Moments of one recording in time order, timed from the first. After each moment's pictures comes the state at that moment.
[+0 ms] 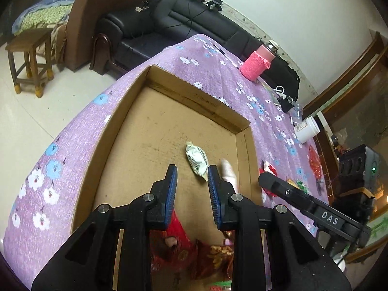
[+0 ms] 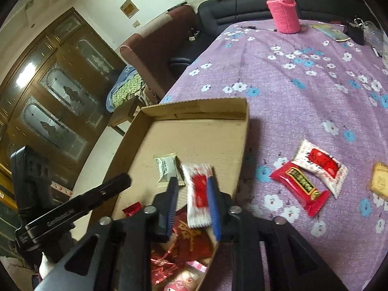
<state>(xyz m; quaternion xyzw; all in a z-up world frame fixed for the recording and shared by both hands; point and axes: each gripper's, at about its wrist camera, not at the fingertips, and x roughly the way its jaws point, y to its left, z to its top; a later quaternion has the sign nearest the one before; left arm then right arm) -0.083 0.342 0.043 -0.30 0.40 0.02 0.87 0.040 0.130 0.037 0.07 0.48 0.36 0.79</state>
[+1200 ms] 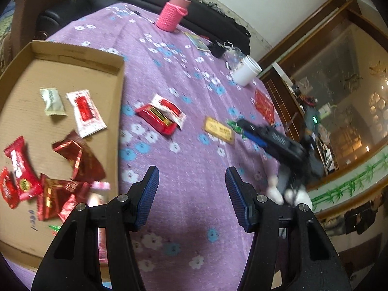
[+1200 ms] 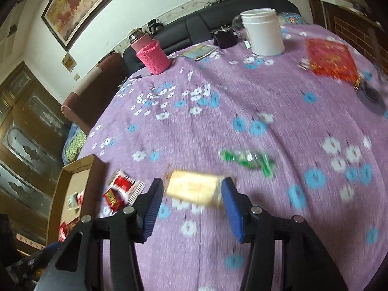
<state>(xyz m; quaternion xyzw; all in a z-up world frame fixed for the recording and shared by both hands) -0.085 0.167 0.068 -0.25 0.45 -0.13 0.85 0.085 -0.098 0.029 0.15 0.44 0.19 0.86</state>
